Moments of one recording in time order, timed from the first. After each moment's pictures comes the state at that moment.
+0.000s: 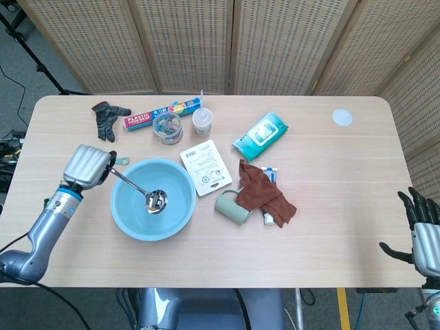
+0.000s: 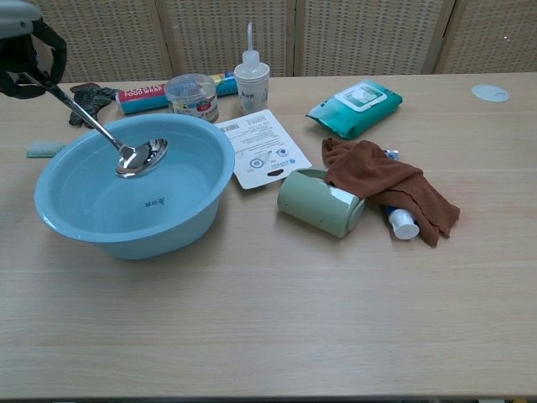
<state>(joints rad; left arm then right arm) -0.71 -1.19 -0.20 -1.57 1.03 0.89 0.56 0.06 -1.00 0.11 -1.78 -1.39 1.46 0.00</state>
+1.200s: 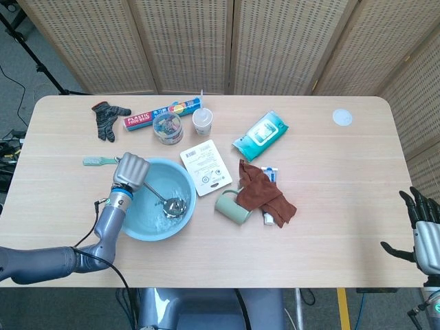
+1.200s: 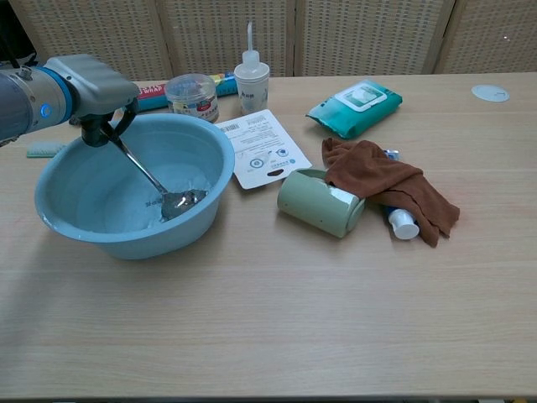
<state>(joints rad) -1.03 -1.51 -0.08 -1.45 0.47 1.04 1.17 0.07 -1.00 0.11 -1.77 -1.36 1.43 0.03</state>
